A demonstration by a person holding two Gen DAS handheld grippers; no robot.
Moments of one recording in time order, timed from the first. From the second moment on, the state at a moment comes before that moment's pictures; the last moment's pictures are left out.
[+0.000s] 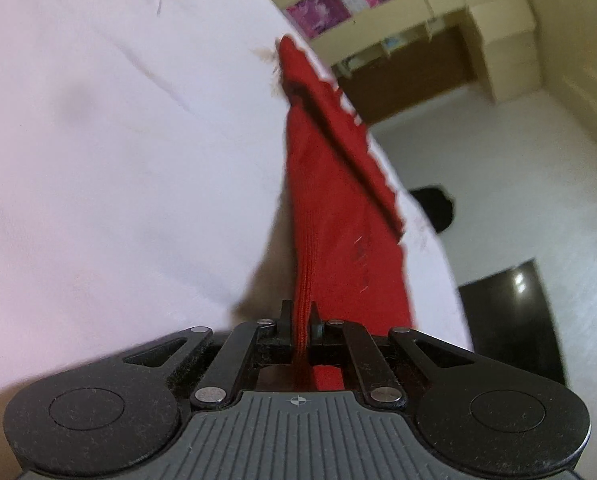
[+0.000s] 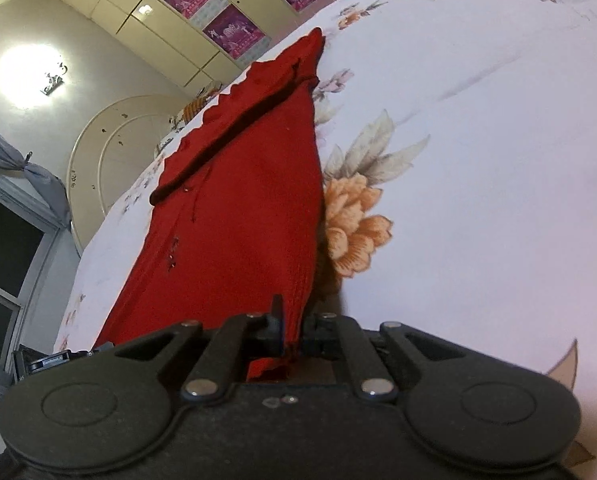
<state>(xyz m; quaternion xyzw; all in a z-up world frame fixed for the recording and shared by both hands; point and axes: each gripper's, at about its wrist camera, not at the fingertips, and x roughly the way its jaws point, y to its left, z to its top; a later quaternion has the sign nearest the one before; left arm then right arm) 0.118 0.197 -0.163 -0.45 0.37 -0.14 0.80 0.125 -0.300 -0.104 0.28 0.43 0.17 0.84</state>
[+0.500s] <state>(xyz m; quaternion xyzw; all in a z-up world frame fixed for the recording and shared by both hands) 0.308 0.212 -0.079 -0.47 0.28 -0.14 0.82 0.285 -0.302 -0.025 0.32 0.33 0.19 0.87</state>
